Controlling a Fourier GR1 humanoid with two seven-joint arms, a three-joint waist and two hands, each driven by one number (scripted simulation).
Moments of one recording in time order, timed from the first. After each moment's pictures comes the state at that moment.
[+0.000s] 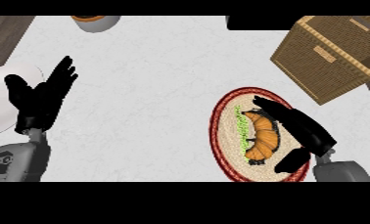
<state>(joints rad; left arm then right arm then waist) -0.20 0.29 0.13 -1.40 0.09 -0.03 0.23 -0.09 -0.31 0.11 -1.42 0.73 0.37 -0.29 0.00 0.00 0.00</state>
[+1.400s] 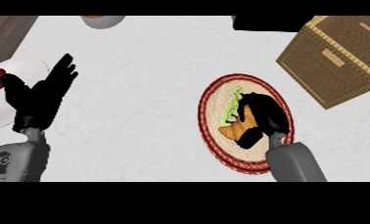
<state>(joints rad) -0.21 0.27 0.16 -1.43 0.07 -0.08 0.24 -0.24 -0.06 0.13 -1.29 0.99 0.15 0.14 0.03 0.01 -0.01</state>
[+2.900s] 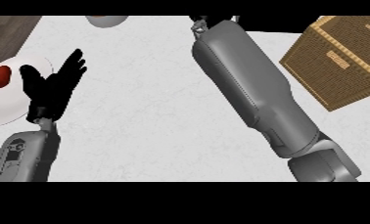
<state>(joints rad) -0.28 0.25 0.15 -1.33 0.04 -0.07 0.21 -1.27 -0.01 0.22 -0.76 1.12 -0.61 1.10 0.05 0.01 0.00</state>
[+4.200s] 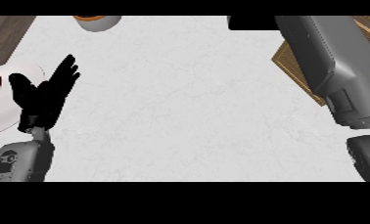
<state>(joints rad) -0.21 0.25 0.16 -1.41 0.04 -0.06 0.24 -1.31 -0.28 -0.06 -0.47 1.26 -0.66 1.04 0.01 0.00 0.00</state>
